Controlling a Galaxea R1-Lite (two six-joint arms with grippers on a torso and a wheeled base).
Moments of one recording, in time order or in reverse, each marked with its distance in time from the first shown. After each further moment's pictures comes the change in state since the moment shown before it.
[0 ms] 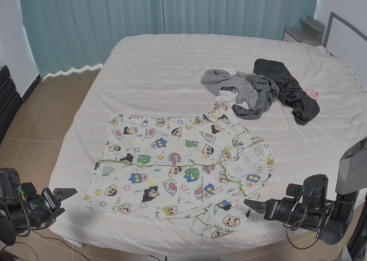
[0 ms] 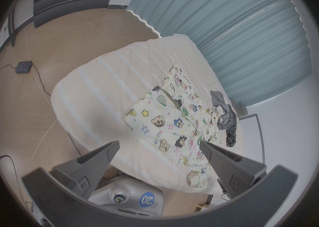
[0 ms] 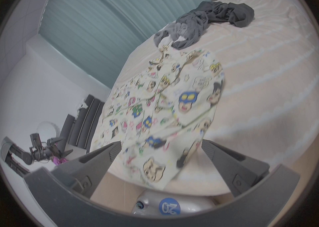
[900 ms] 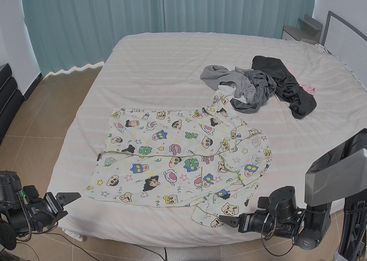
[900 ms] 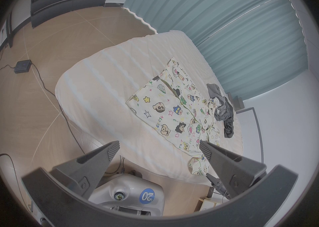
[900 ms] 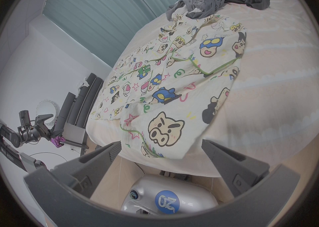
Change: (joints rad) left arm -0.050 -0.032 0.025 0.000 0.000 0.001; right arm 0.150 0.193 -0.159 0.074 -0.023 -0.024
